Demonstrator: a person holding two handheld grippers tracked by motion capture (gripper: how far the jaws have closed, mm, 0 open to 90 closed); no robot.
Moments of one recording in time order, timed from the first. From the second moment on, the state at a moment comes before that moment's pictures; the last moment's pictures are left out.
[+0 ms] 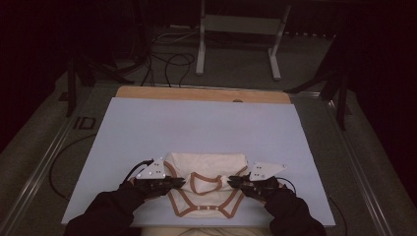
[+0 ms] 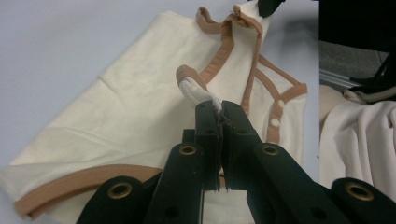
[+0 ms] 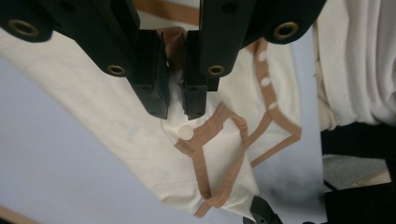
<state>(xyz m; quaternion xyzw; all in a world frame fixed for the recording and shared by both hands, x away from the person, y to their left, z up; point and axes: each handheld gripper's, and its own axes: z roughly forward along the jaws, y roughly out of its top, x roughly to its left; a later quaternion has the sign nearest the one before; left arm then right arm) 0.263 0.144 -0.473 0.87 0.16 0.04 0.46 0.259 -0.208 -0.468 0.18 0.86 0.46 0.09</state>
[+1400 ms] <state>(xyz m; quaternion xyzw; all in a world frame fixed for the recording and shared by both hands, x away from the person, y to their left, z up) 0.231 0.138 -0.510 0.90 0.11 -0.03 0.43 0.229 -0.211 -0.500 0.18 0.87 0.45 0.01</state>
